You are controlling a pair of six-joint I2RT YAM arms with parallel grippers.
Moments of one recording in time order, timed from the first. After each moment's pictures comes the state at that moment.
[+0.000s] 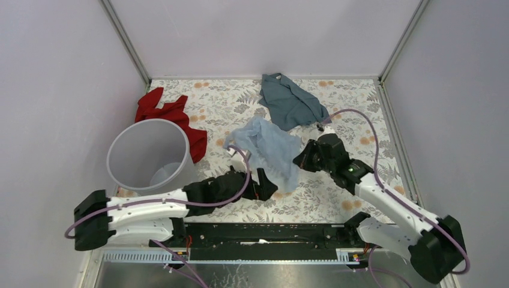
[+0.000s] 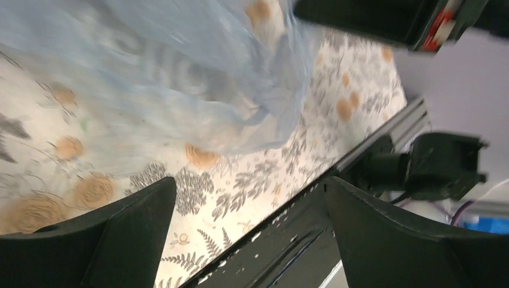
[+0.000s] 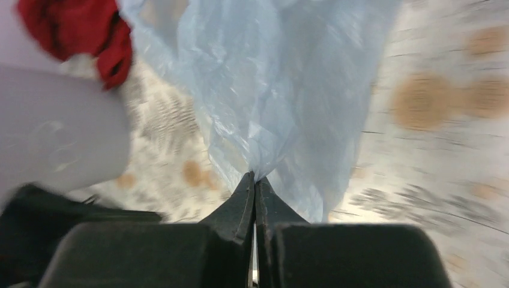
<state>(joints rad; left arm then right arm) -1.20 1.07 0.51 0.09 -0.26 -0.89 0.58 1.04 0.61 -0.19 -0.13 0.80</state>
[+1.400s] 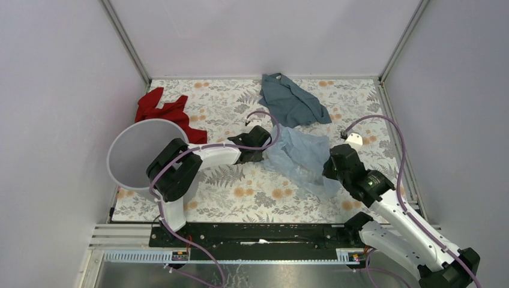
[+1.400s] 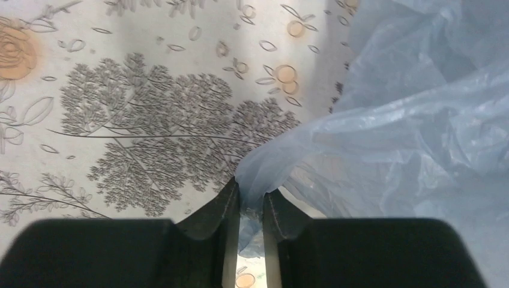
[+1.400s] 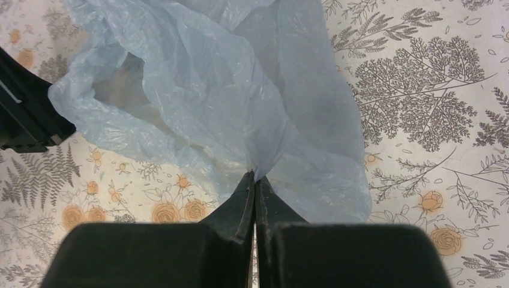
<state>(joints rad) -0.79 1.84 1.09 -0.23 -0.31 -0.65 0.59 0.75 0.68 -0.69 0.37 0.67</state>
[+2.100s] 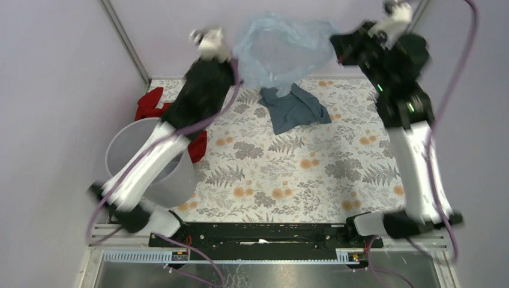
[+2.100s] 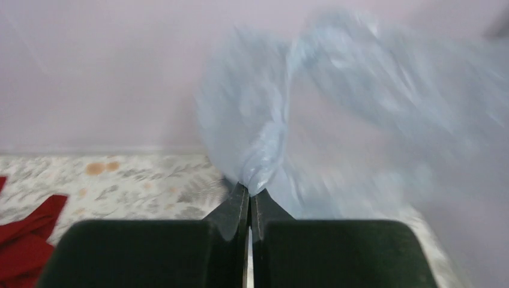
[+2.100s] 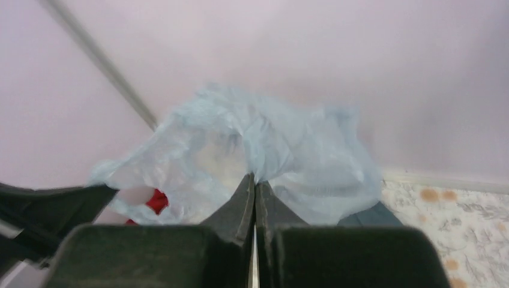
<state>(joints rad) -0.65 1.68 2.01 -0.46 -0.53 -0.27 0.26 1.55 2.10 -0.60 -0.06 0.36</state>
